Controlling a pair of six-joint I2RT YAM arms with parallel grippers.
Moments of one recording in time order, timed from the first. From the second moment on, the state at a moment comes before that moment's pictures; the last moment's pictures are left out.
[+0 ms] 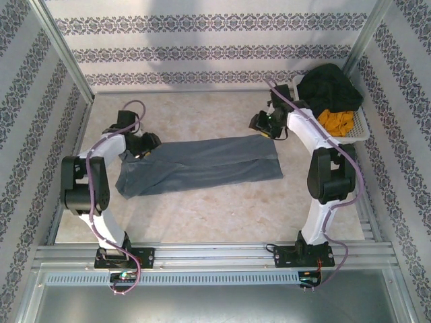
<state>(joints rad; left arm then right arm) 0.03 1.78 1.16 -0.50 0.38 -0.53 0.18 1.89 1.56 -0.77 -0.31 0.57</state>
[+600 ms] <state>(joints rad) -0.02 1.81 1.08 -0.50 0.36 -0.33 0.22 1.76 1.38 -0.68 -0.41 0.58</state>
